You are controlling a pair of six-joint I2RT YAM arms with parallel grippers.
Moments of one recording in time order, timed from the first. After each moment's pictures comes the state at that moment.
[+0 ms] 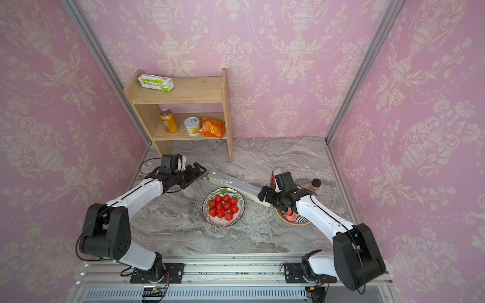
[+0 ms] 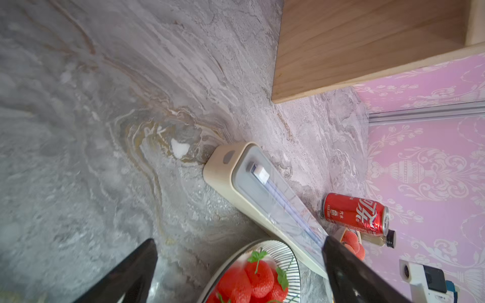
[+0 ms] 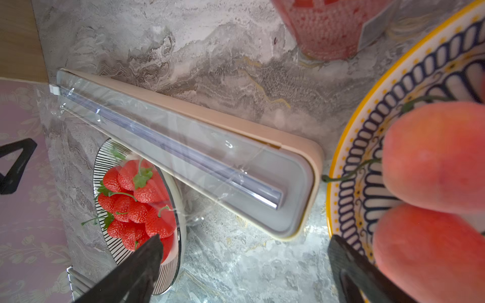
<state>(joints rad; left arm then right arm) -0.13 1.62 1.04 -0.23 0.39 -0.70 0.35 1.32 0.77 -0.44 -0.22 0.72</state>
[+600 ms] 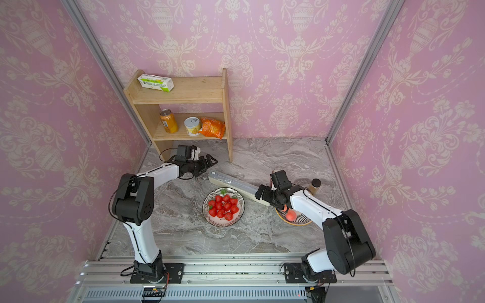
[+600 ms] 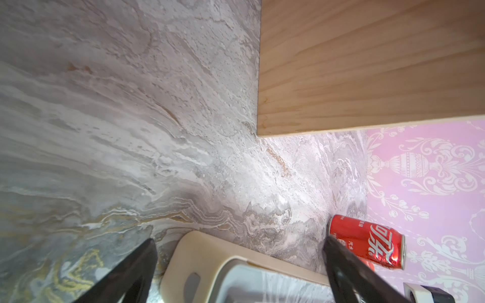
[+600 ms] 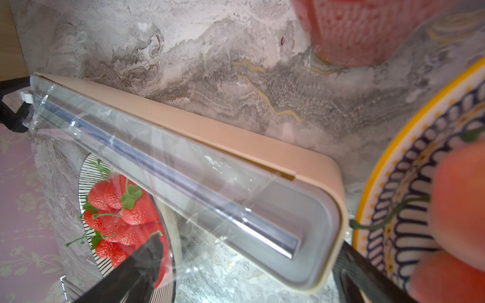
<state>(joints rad) -0.17 1.96 1.29 -0.13 0.49 -0.67 0.36 1.45 0.82 -0.38 -0.21 0.73</state>
